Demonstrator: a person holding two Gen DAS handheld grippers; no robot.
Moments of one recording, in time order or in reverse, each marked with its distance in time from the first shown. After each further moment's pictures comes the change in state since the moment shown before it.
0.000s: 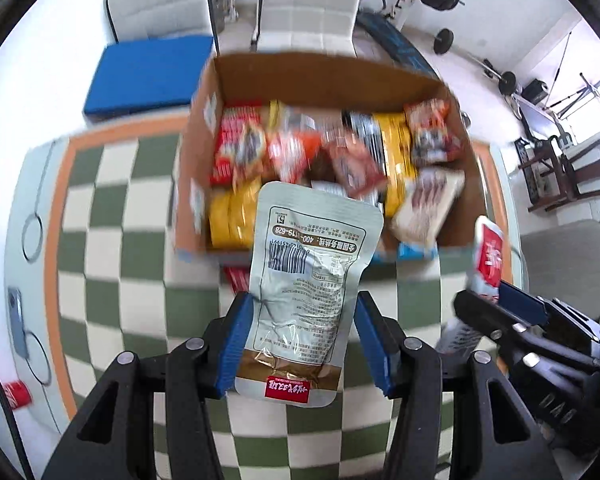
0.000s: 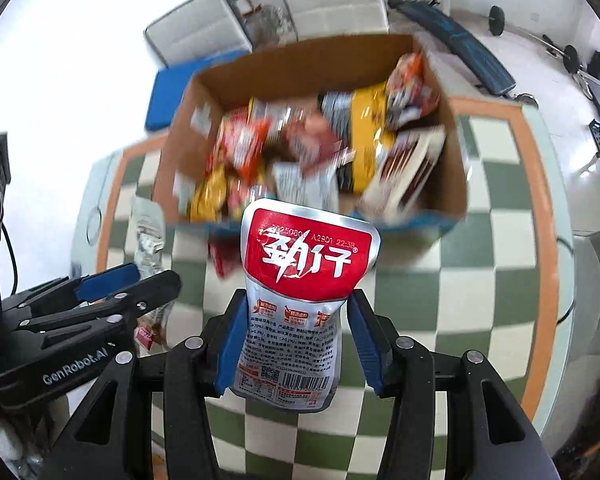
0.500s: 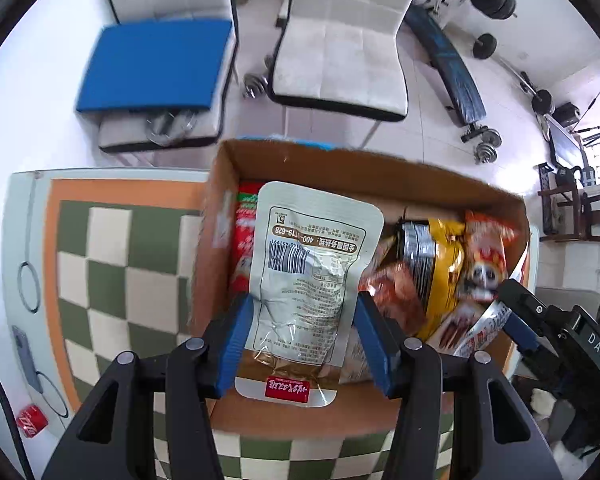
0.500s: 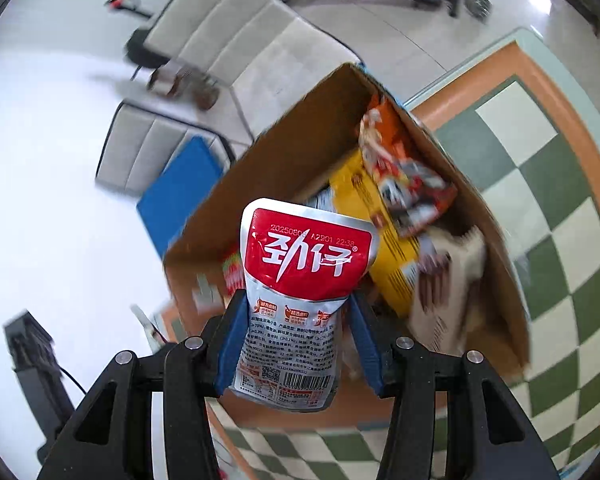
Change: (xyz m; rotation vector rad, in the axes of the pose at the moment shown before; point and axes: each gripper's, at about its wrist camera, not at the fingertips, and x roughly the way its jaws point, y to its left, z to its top) left arm 0.075 0.042 0.184 -0.120 0.170 -0.007; right arm 0.081 -0.074 0.162 0.603 0.001 0.214
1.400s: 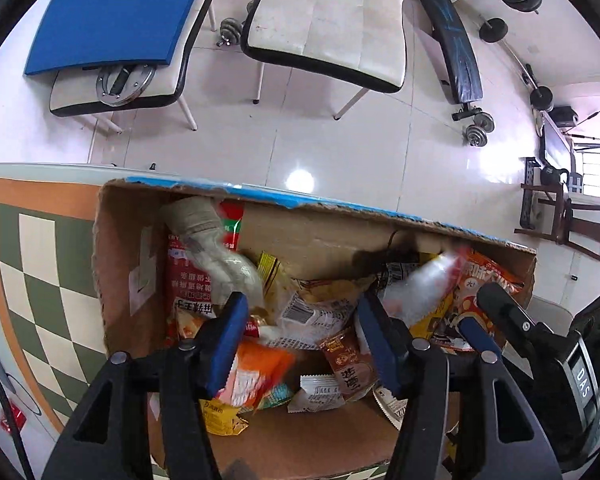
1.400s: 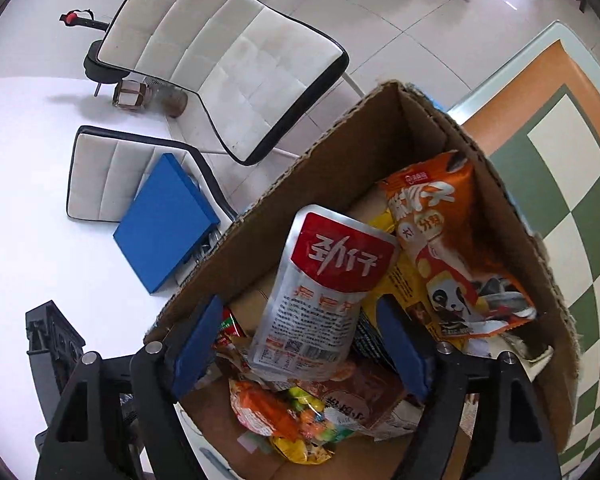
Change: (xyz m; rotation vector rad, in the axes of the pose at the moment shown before) left arm 0.062 -0.011 0.054 -0.060 0.185 -0.116; right arm 0.086 0.011 0.070 0.088 0.044 -0.054
